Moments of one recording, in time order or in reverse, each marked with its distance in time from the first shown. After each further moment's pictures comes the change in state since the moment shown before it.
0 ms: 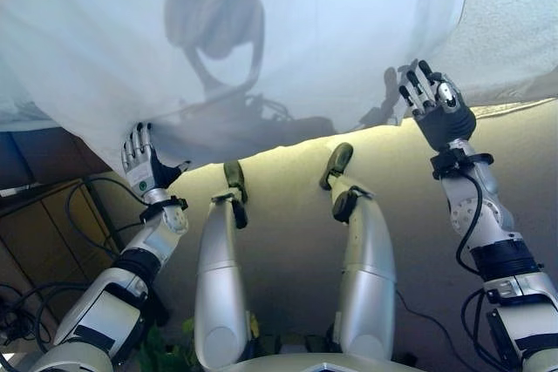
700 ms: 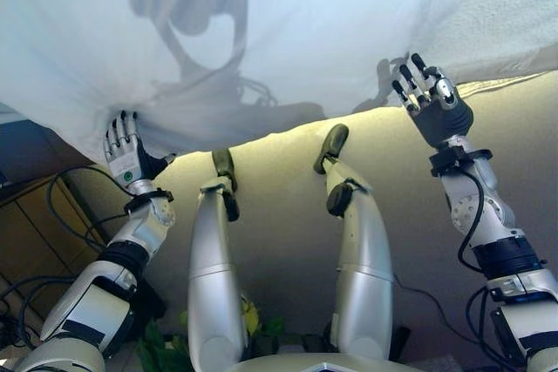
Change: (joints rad) left arm -0.040 0.062 -0.001 0.023 0.026 0.138 -0.096; right arm -0.022 -0.022 0.039 -0.008 0.042 -0.001 0.053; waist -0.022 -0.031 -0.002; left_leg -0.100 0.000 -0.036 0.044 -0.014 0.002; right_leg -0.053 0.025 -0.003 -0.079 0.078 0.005
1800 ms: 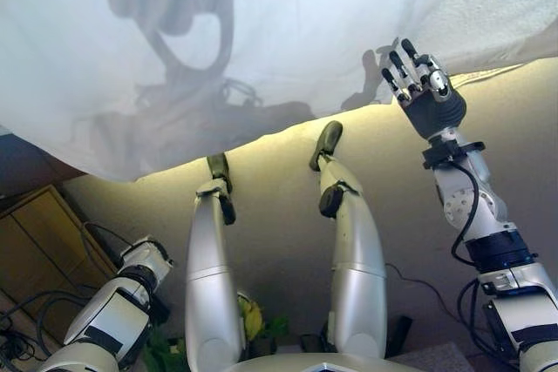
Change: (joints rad) left arm 0.054 -0.115 -0.098 0.371 0.047 0.297 -0.903; right arm -0.038 0.053 0.005 -0.013 -0.022 0.002 0.027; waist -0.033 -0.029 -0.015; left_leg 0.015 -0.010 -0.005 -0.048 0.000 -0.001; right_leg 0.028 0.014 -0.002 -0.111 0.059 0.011
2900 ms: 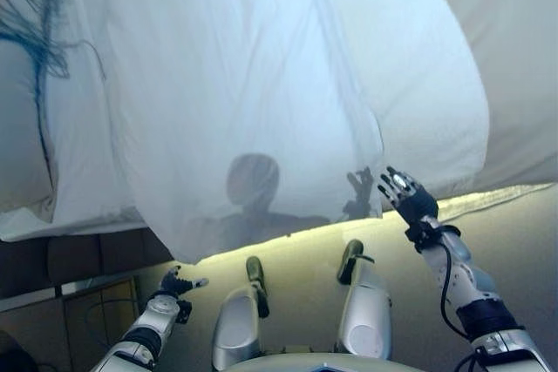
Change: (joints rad) left arm 0.394 -0.116 0.359 -0.215 -0.443 -0.499 0.202; right arm 0.469 0.117 -0.115 0.137 -0.275 0.157 -0.109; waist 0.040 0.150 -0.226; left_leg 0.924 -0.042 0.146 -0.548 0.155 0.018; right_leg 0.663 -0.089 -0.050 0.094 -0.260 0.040
